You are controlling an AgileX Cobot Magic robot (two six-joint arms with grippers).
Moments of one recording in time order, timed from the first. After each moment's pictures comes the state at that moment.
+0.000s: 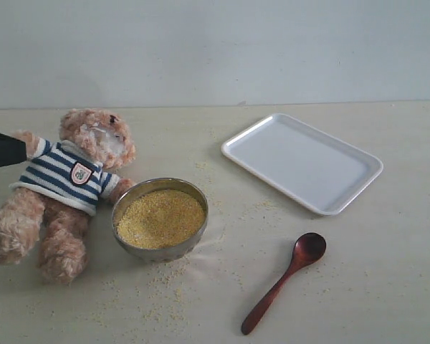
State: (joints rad) left arm 0.06 1.07 -0.61 -0.85 0.48 0.70; right arm 0.35 0.00 0.00 0.05 0.06 -0.02
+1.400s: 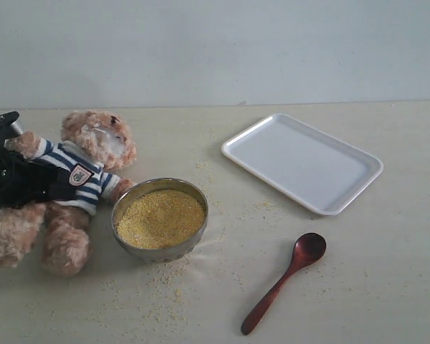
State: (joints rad) left arm 0.06 1.86 -0.90 -1.15 0.40 1.15; right arm 0.35 0.00 0.00 0.05 0.06 -0.02
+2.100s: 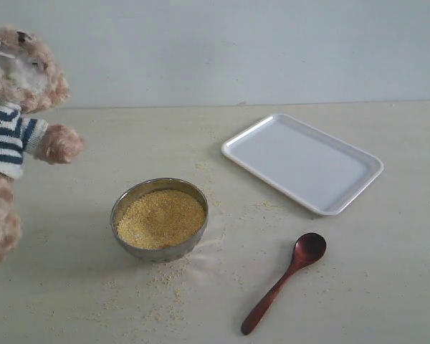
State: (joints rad) left arm 0.35 1.15 -0.73 -0.90 0.83 0.86; right arm 0.35 0.00 0.00 0.05 0.07 -0.02
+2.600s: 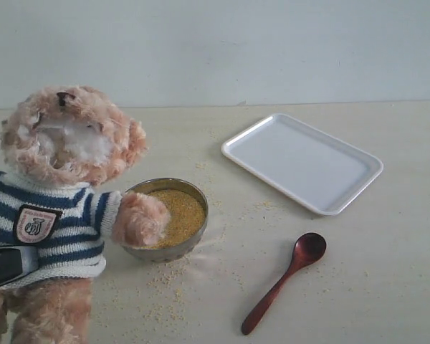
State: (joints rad) left arm 0.36 0.81 -0.21 -1.31 1.08 1.09; right arm 0.35 0.00 0.00 0.05 0.07 -0.02
